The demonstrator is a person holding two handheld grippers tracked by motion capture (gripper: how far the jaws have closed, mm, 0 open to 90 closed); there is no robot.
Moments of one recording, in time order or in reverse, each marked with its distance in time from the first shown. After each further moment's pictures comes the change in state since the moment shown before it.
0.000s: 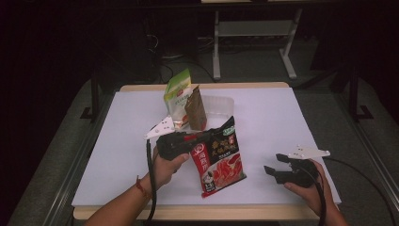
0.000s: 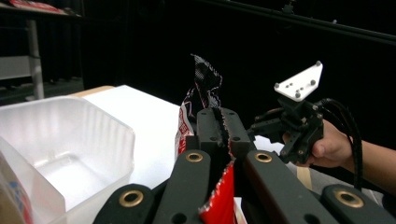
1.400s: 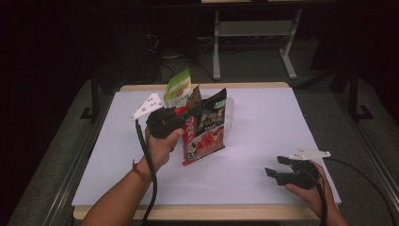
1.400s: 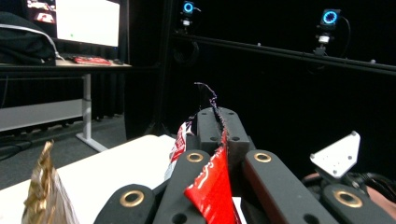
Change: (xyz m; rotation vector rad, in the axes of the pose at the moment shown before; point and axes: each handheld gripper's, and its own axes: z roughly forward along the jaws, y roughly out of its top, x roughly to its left) left arm 0.011 0.064 -0.006 -0.148 0.142 0.041; right arm -0.001 -0.004 -0.001 0.029 0.005 0.025
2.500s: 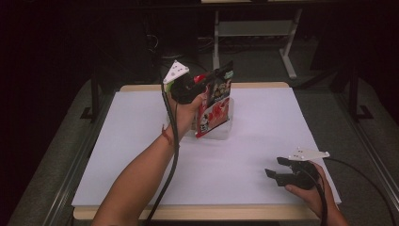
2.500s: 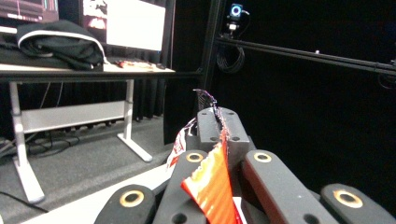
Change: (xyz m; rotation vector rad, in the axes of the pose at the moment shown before) left arm 0.042 0.019 0.094 -0.001 0.204 -0.001; right arm 0.000 -0.002 0.001 0.012 0.008 -0.005
